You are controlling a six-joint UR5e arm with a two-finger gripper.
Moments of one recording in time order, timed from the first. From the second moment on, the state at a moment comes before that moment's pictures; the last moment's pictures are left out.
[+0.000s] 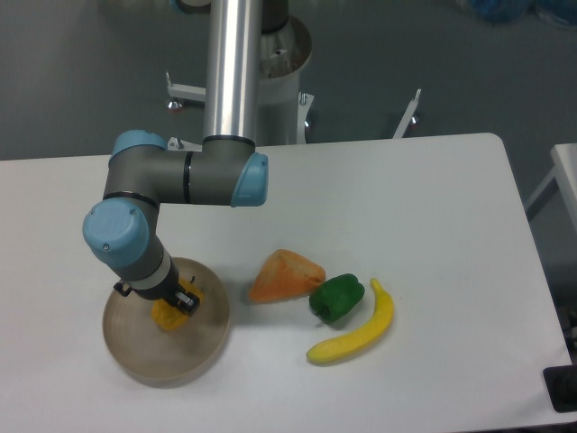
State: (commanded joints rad) arm 1.79 -2.25 -1.22 -1.28 1.64 0.54
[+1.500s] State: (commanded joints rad) arm 2.07 -2.12 -1.22 -1.28 1.65 0.97
